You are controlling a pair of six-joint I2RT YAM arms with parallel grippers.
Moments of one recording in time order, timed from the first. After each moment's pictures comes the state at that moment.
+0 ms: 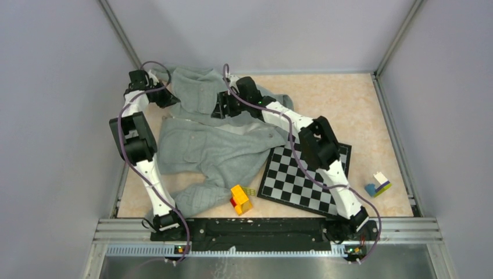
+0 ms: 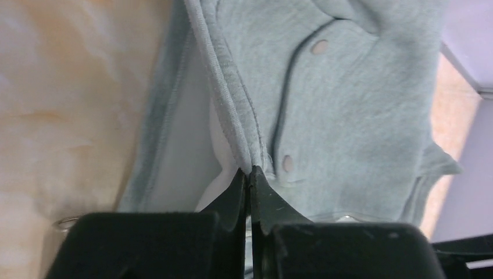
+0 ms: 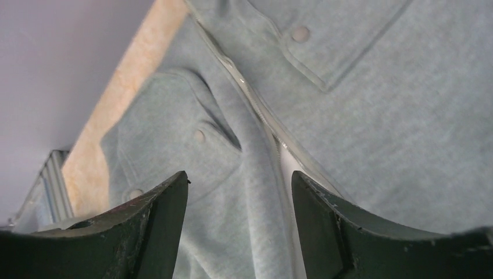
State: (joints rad) left arm 0.30 2.23 1.84 -0.47 0.55 -0.39; right arm 0.71 2.37 2.01 -0.14 -0.41 0.41
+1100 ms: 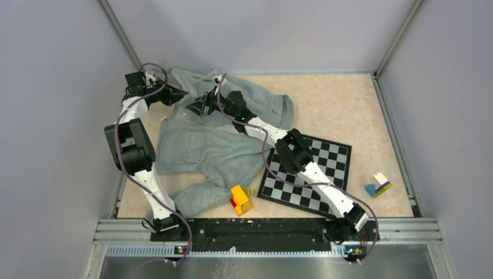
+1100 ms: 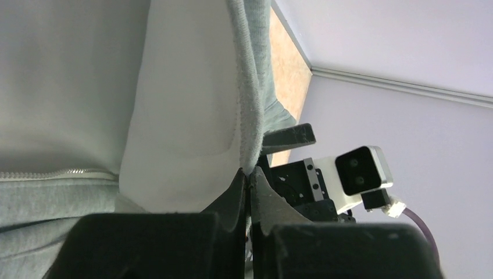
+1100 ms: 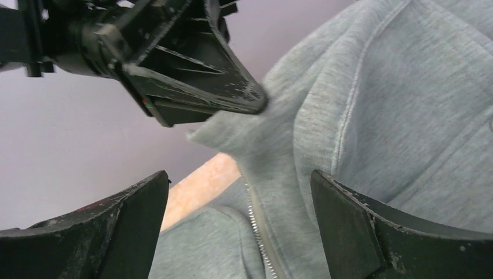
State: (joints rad) left arm 0.30 2.04 1.61 -0.26 0.90 -0.87; right arm 0.77 2.85 2.46 0.60 -0.45 0.67
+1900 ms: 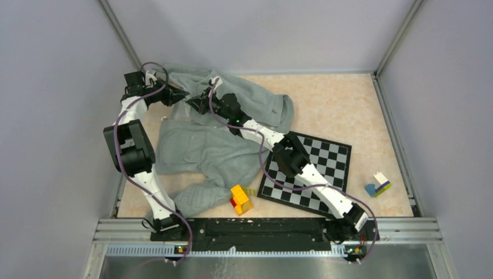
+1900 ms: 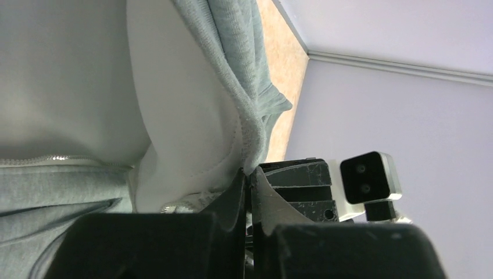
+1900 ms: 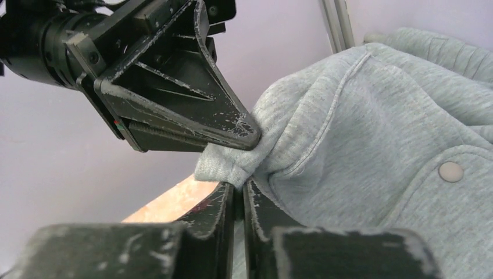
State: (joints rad) left arm 0.30 2.00 1.59 -0.29 0.95 -0.84; right arm 0.82 2.88 2.54 0.58 -0.29 0.50
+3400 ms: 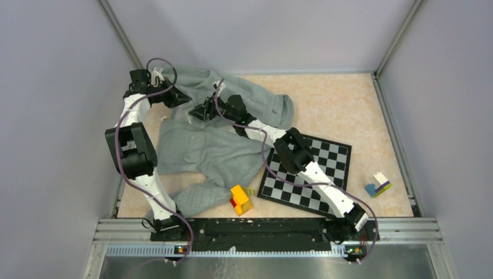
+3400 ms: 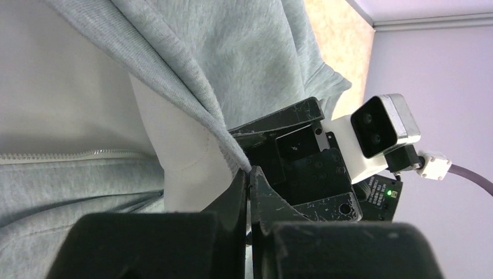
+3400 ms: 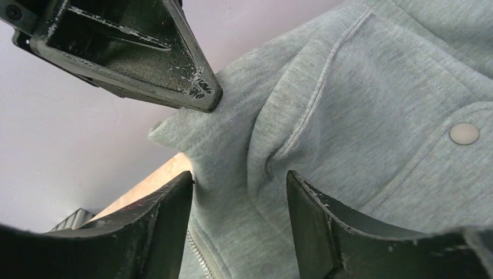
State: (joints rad) left arm 0.25 1.95 1.61 -0.46 0.82 -0.49; right arm 0.78 2.83 2.35 0.62 -0.47 0.62
